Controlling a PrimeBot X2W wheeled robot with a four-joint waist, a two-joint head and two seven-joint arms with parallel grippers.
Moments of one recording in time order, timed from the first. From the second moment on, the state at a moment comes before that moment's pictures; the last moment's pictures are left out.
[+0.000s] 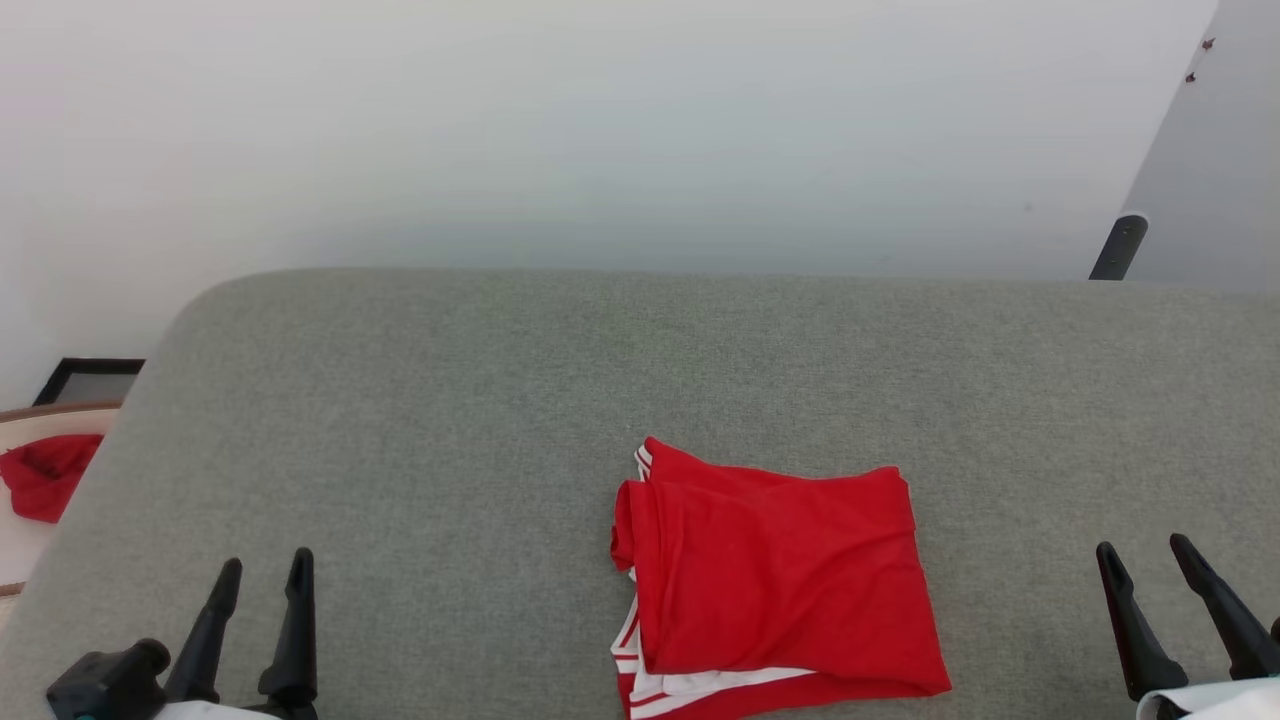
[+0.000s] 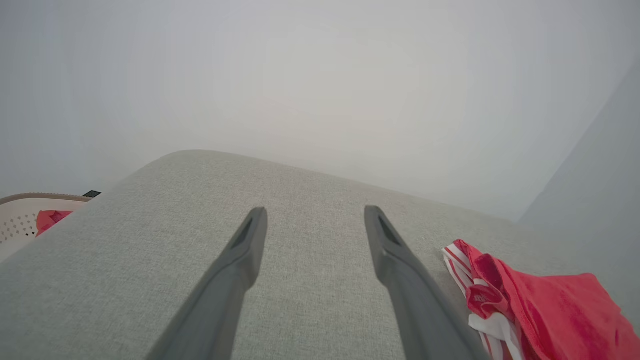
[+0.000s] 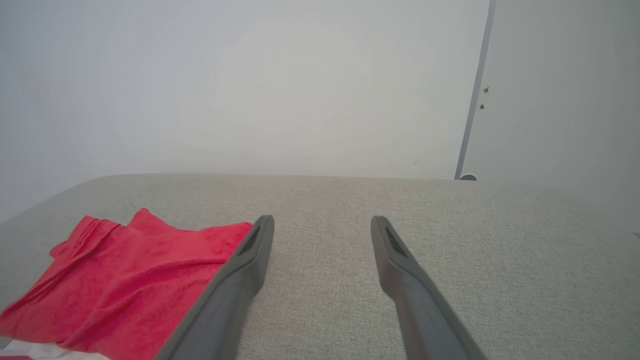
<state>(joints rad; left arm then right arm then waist) 0.04 0.30 0.01 0.20 -0.55 -0.13 -0.26 0.04 -0.39 0.12 0.17 0.48 0.13 -0.26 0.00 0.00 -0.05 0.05</state>
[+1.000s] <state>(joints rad) 0.05 0.32 -0.01 0.19 -0.55 -0.13 -0.26 0.00 -0.40 0.22 0.25 0.49 0.13 -0.19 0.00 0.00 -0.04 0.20</state>
